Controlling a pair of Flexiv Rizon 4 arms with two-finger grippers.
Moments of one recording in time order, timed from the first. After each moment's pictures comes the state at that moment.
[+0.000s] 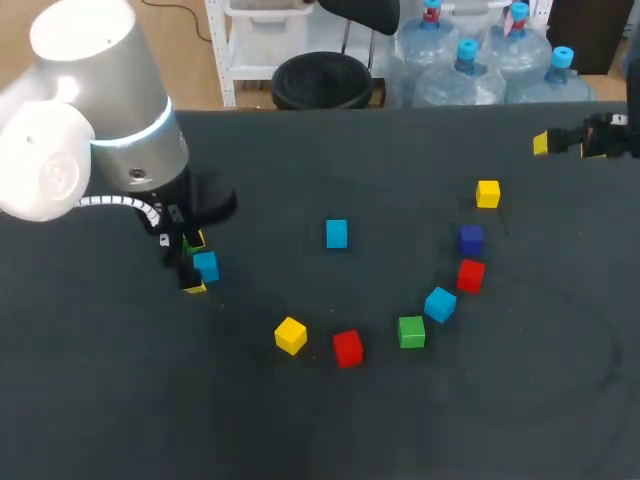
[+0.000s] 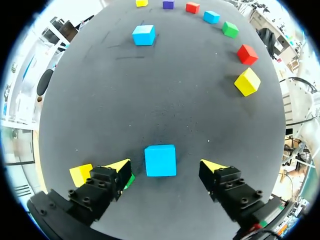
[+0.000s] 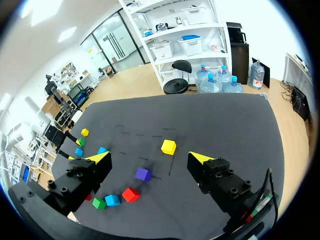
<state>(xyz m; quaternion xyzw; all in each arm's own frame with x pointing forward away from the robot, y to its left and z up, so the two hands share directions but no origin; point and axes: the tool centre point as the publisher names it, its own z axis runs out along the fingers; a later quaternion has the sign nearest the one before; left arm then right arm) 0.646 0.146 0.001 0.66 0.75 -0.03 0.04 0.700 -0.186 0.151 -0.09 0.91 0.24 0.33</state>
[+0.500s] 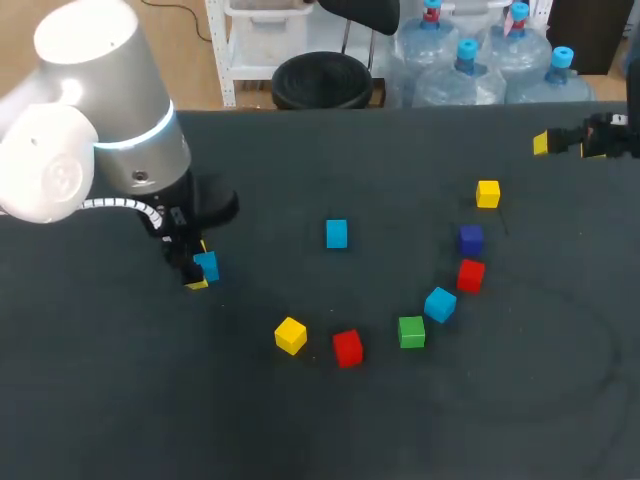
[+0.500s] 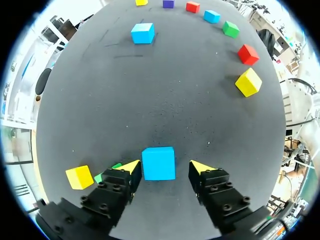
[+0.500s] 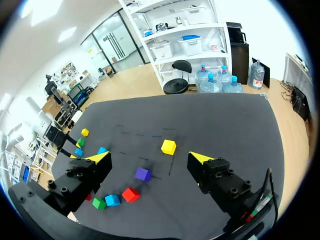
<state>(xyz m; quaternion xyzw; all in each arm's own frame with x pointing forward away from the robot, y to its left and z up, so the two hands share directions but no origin) 0.645 0.144 -0.005 0.65 0.75 -0.04 0.04 0.700 -0.186 0.151 -0.09 0.91 0.24 0.33</state>
